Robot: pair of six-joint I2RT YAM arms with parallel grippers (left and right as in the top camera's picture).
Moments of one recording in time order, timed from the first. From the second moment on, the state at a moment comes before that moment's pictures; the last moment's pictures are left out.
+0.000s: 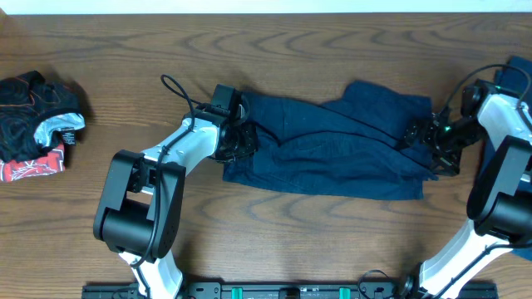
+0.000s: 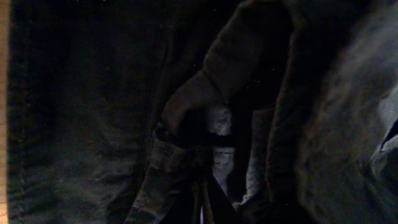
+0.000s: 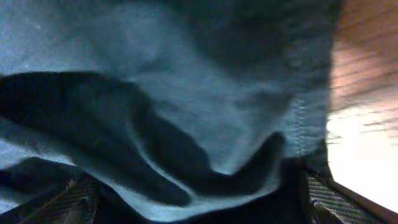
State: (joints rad) left arm -0.31 1.90 1.10 -0.53 0.33 -0.53; right arm -0.34 2.01 1.37 -1.15 -0.36 0.14
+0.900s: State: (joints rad) left arm -0.31 1.90 1.10 -0.55 0.33 -0.51; right arm -0.46 2.01 1.30 -1.04 -0.40 0.11
